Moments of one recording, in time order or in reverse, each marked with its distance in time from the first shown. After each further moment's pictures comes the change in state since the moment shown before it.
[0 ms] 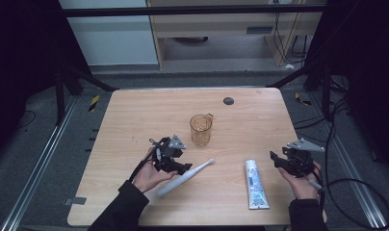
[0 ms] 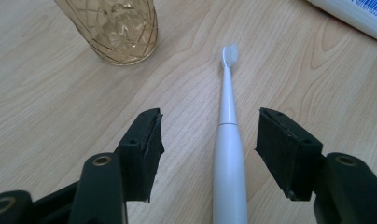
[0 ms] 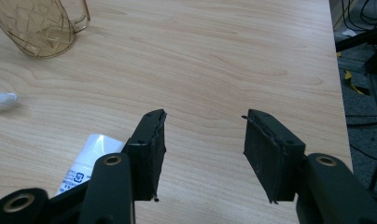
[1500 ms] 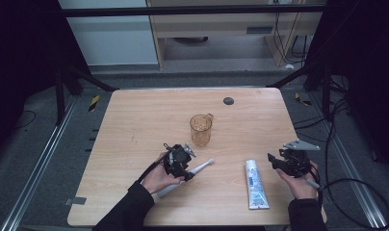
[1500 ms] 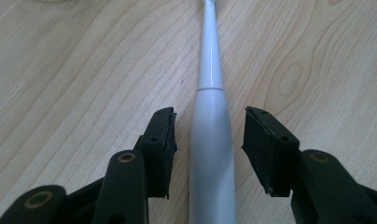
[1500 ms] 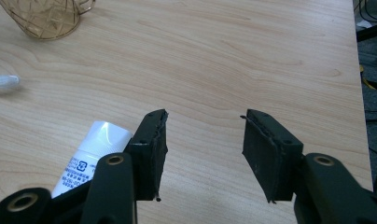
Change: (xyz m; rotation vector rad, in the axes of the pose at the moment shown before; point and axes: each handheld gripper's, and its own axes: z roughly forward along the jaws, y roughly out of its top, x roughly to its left) left arm -0.007 -0.004 0.042 0.229 -0.063 0.012; right arm 0.003 -0.002 0.008 0.052 0.028 -0.028
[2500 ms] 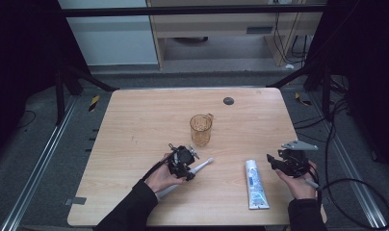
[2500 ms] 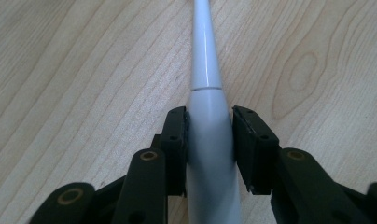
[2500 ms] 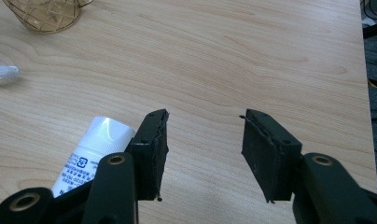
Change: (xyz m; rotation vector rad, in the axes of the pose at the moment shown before) left arm 0.000 0.006 0.015 0.055 -0.011 0.015; right arm 0.001 0.000 0.003 0.016 0.004 -0.005
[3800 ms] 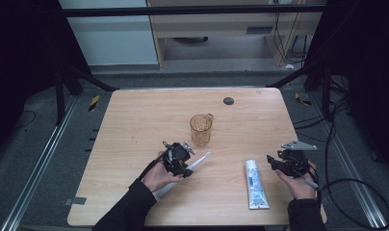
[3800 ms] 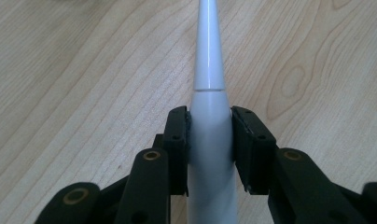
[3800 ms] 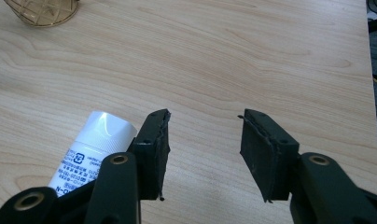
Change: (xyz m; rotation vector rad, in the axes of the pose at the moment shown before) left arm 0.004 -0.005 -0.022 -0.062 0.004 -0.044; right arm -0.001 -0.002 0.003 0.015 0.004 0.001
